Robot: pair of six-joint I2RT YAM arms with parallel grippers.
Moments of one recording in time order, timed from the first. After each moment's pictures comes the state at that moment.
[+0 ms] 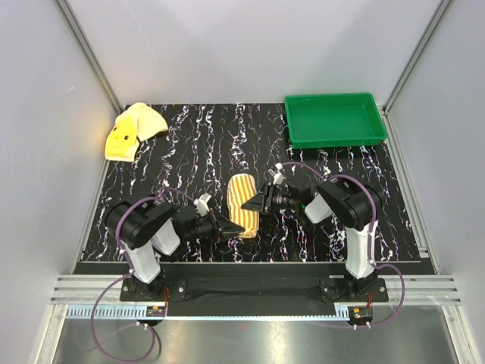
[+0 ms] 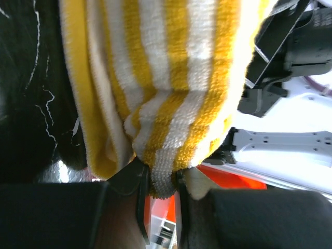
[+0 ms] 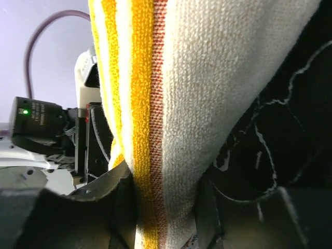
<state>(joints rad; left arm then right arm) -0.59 1.80 0.12 1.32 0.58 -1.41 0.55 2.02 0.60 1.14 -0.73 1.05</state>
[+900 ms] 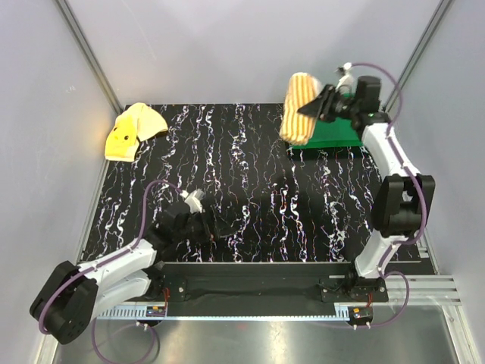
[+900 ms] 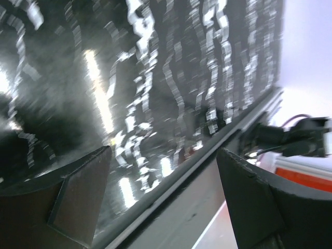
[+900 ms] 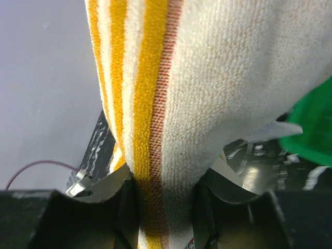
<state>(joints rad) -0.59 0.95 0.22 0.14 0.38 -0.89 0.03 1.79 1.57 -0.17 -0.83 0.49</state>
